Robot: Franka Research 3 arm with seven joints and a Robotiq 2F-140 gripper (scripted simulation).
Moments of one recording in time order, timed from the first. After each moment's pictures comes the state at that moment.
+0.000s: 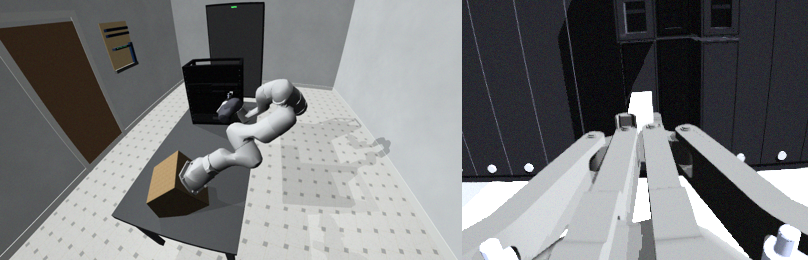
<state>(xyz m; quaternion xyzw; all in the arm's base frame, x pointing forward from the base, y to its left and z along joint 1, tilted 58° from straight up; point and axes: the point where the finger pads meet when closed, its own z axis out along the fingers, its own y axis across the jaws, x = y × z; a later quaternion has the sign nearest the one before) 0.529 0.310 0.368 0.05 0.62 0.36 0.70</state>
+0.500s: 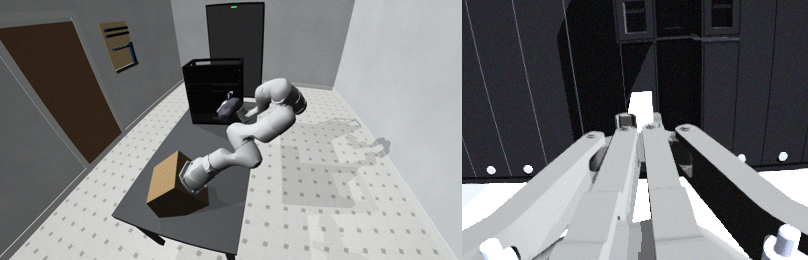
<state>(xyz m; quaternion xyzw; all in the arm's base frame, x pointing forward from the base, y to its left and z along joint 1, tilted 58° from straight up) 0.531 0.311 0.368 0.05 0.62 0.36 0.70</state>
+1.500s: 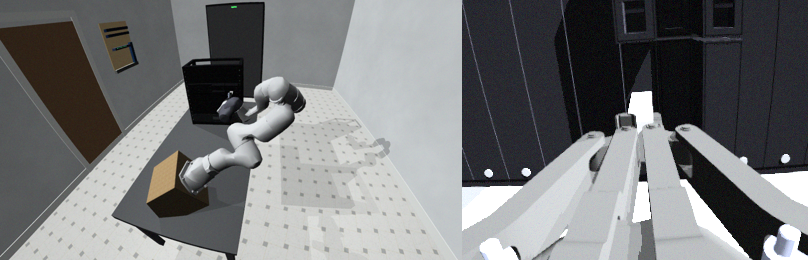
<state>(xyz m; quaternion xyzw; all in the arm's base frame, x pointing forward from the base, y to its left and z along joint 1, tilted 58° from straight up) 0.535 0.313 0.369 0.05 0.62 0.36 0.70</state>
